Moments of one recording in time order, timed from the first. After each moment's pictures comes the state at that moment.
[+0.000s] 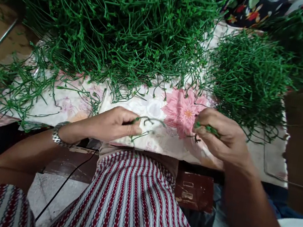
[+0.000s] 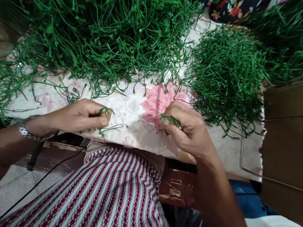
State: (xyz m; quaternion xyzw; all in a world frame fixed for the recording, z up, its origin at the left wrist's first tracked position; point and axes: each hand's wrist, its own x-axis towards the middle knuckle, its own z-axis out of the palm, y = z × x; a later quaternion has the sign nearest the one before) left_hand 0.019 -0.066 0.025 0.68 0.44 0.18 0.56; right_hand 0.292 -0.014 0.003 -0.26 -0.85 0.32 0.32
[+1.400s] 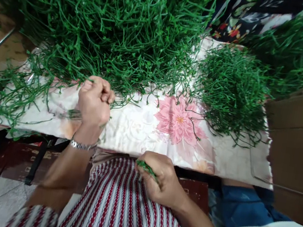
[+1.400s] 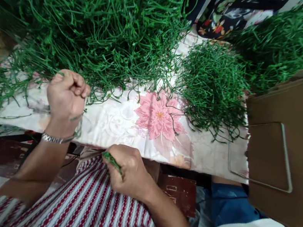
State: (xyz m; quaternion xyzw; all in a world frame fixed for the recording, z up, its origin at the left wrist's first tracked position) left_hand 0.047 -0.037 -0.005 0.33 0.49 0.71 0.39; right_hand 0.220 -0.093 -0.015 -0.28 -0.83 0.38 0.31
